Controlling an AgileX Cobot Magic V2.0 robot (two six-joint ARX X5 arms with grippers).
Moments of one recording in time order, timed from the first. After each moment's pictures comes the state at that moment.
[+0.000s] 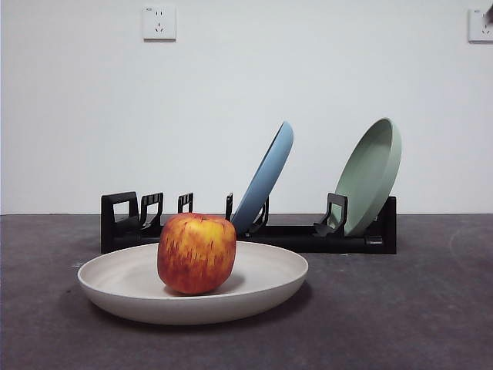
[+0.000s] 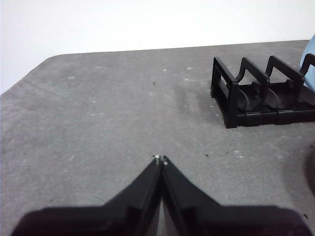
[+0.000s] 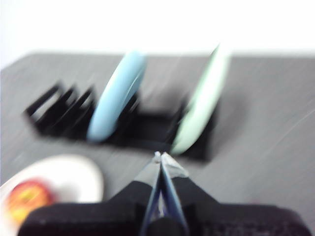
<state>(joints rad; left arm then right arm) -0.03 0.00 0.02 -0.18 -0.06 0.03 0.39 0.47 0.58 -0.34 0.08 0.07</state>
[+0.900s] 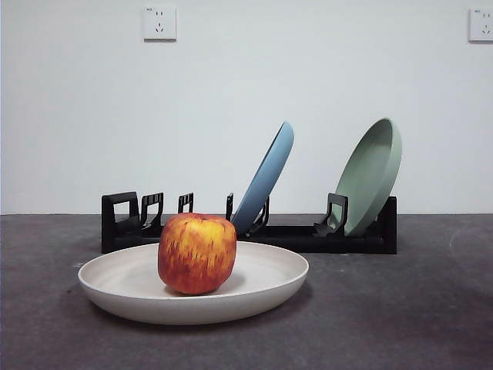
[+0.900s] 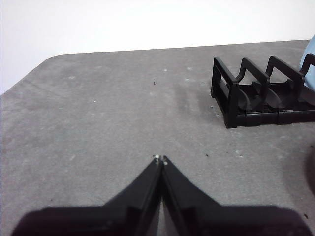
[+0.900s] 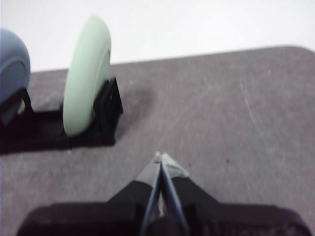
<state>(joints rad) -0.03 0.00 0.02 -0.18 -0.06 0.03 0.07 0.03 0.02 -0.12 0.08 0.07</state>
